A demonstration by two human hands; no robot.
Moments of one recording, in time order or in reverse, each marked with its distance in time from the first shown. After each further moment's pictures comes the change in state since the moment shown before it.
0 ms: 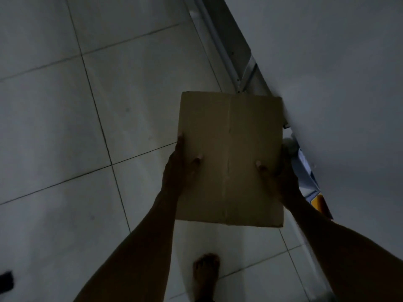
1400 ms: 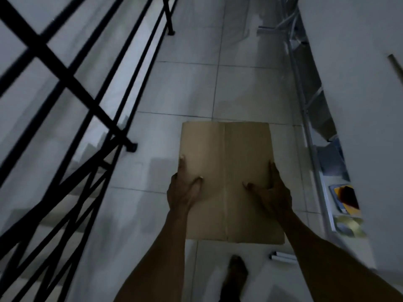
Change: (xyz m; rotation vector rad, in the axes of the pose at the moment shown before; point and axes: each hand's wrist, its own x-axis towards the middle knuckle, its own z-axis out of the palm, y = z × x) left_hand -0.637 -0.130 -0.109 -0.084 0.507 -0.369; right_hand -0.566 0.038 0.013 -0.350 -0.249 -0.380
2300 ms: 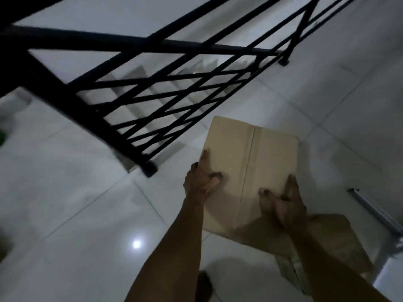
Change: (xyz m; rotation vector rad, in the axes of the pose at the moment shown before) left_hand -0.700 -0.488 -0.122 -0.144 0.213 -0.448; right_hand -0.700 0.203 0.206 -0.113 -0.406 -0.213
